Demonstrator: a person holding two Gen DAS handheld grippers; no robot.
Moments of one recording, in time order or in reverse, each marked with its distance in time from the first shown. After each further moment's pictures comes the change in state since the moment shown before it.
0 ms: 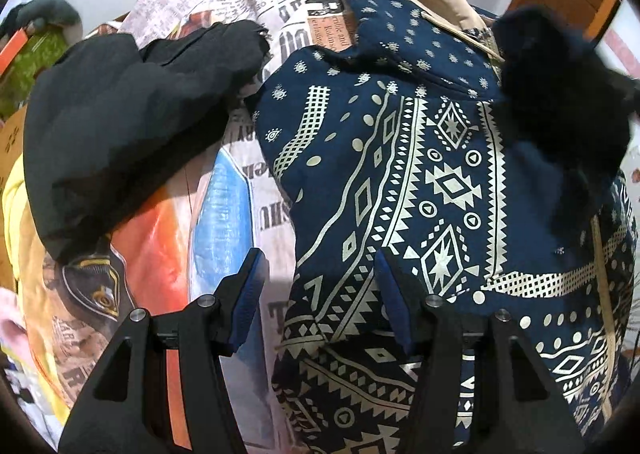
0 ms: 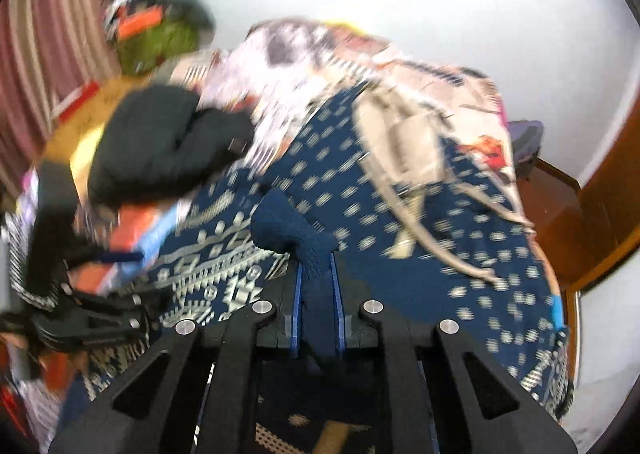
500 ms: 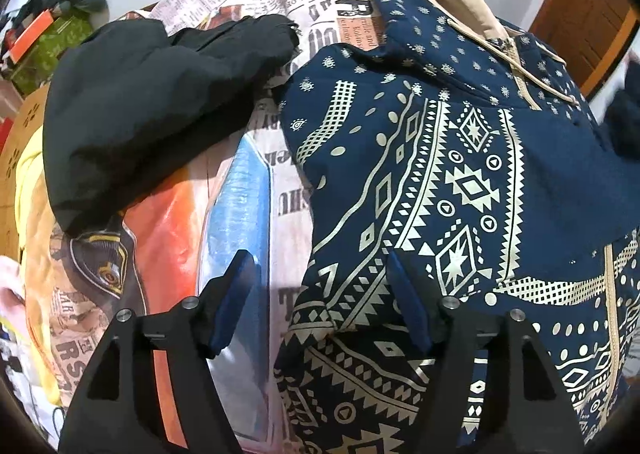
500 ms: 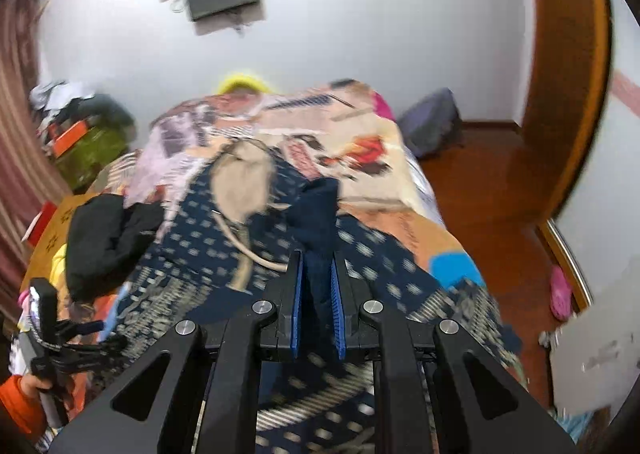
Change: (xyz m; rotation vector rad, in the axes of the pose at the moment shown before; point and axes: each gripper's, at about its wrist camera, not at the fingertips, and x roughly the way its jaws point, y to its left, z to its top) left arm -0.003 0.003 -0.010 -0.075 -0.024 0.059; right arm -0.062 -0.140 -0.034 0.337 -0.089 -0.127
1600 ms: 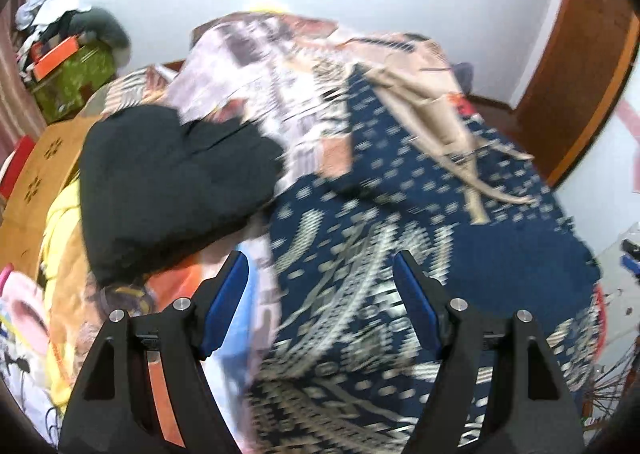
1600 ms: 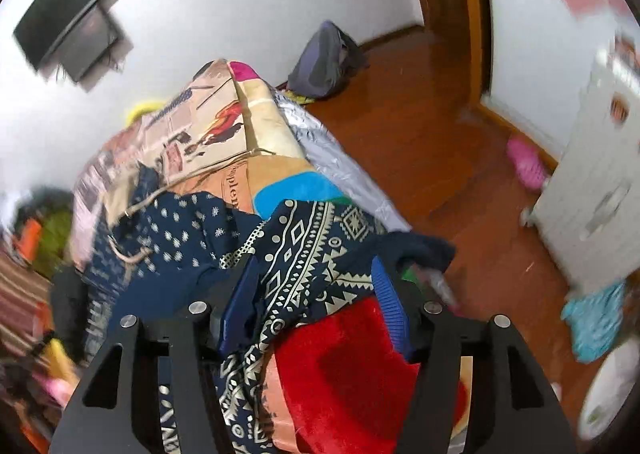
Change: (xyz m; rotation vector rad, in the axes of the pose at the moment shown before) left arm -0.080 -0.040 0.056 -0.052 -0.227 -0.010; right arm -0.003 -0.186 -0.059 0.514 0.111 0.002
